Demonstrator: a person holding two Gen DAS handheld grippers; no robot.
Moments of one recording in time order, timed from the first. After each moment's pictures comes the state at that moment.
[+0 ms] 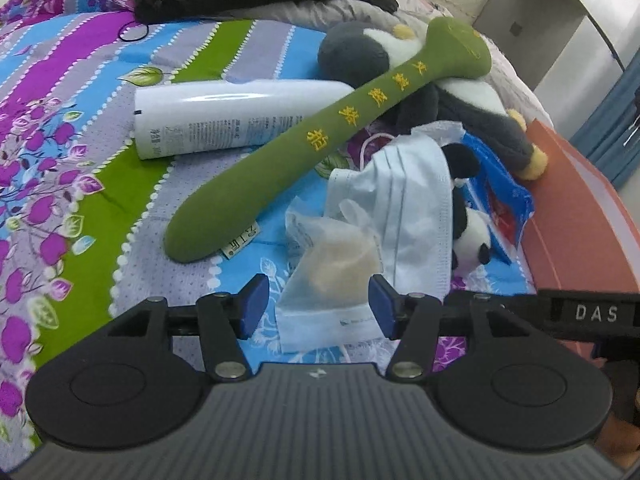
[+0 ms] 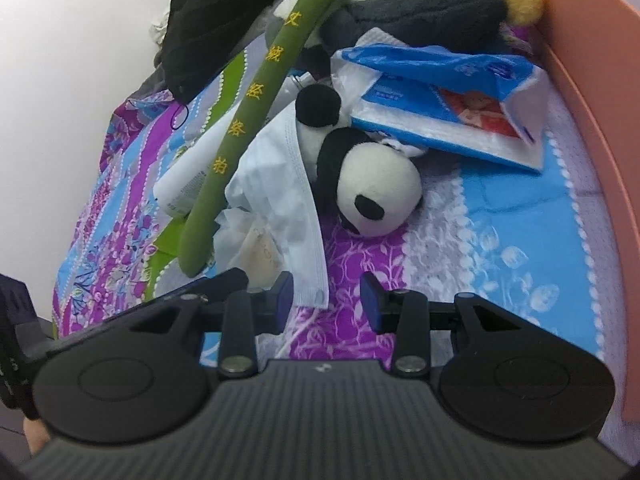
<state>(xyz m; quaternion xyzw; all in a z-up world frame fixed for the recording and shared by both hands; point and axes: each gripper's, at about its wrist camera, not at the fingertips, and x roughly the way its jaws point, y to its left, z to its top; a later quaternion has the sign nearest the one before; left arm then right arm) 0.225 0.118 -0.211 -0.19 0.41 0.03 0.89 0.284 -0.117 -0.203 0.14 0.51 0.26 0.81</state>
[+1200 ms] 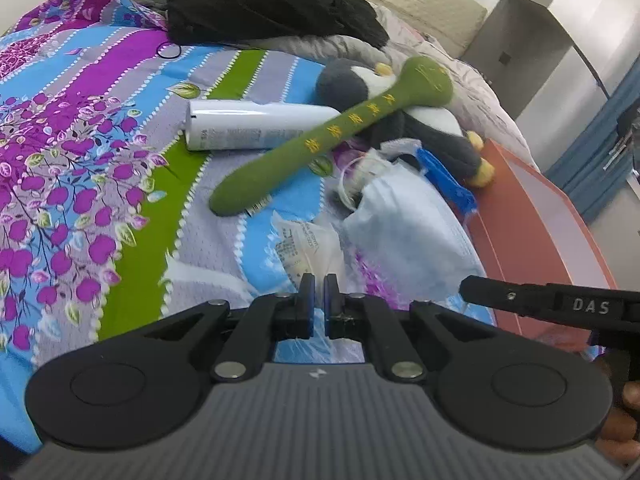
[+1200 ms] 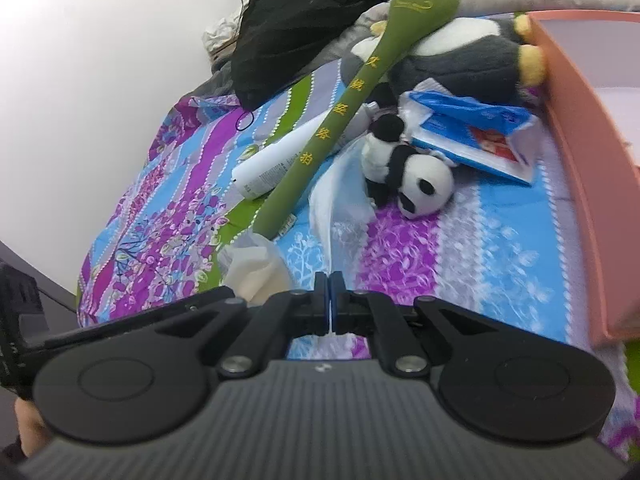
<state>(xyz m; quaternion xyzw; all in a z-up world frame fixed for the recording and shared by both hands) 0.124 0.117 -0.155 -0.22 0.38 0.03 0.90 0.193 -0.139 -0.135 0.12 0.45 0.30 0.83</state>
